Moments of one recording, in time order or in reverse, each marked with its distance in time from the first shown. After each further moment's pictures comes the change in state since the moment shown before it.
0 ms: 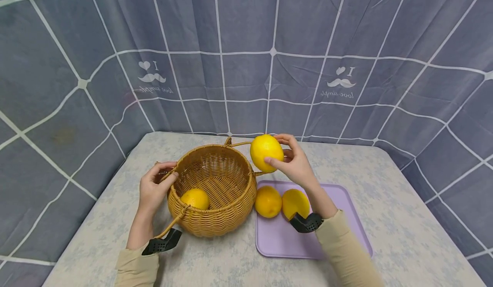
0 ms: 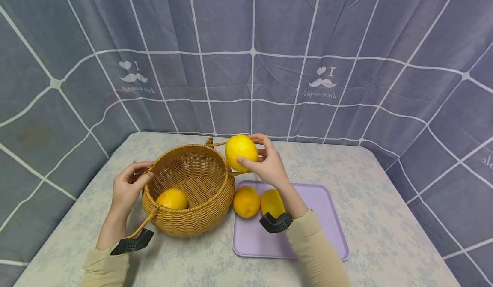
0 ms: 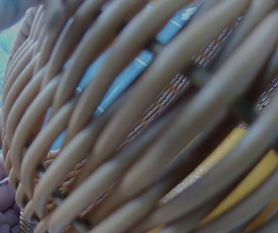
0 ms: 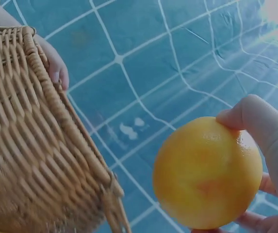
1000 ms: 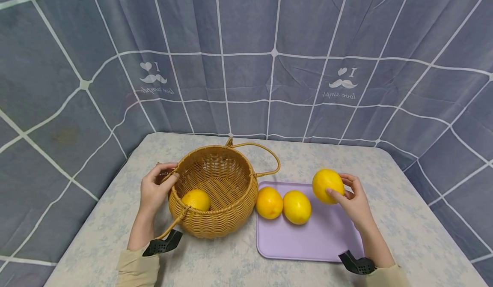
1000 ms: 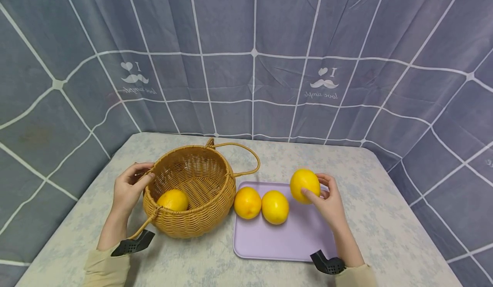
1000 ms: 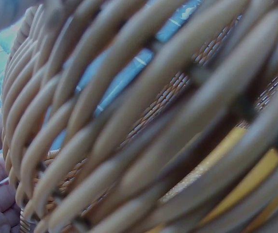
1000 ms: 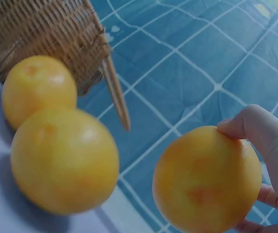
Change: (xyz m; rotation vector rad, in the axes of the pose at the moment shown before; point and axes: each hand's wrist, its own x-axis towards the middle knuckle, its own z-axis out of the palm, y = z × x) left_hand 0.000 0.000 0.000 0.018 -0.002 -0.001; right_hand -0.100 0.085 -0.092 -0.193 0.264 0.264
